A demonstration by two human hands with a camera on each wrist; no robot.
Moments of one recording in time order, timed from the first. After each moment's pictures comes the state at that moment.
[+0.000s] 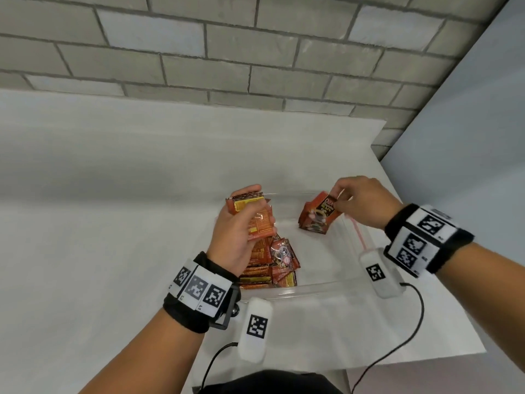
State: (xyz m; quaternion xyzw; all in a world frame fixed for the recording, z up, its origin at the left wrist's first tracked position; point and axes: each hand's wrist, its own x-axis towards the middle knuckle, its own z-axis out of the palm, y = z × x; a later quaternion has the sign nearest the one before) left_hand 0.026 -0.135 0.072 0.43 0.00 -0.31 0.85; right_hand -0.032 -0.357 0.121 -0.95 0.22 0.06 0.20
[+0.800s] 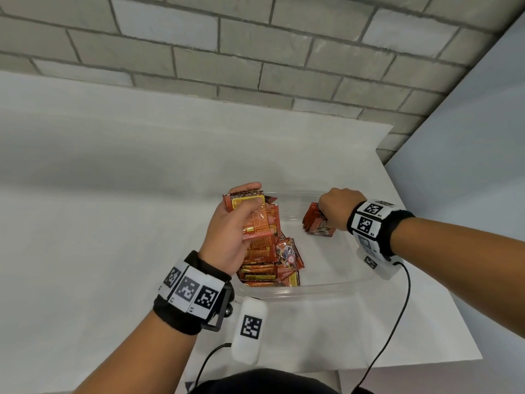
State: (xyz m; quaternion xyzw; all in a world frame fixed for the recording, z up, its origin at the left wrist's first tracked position) left_hand 0.030 -0.115 0.078 0.45 -0.01 -0.30 0.84; right_hand 0.012 -0.345 0.077 -0.95 0.10 0.26 -0.16
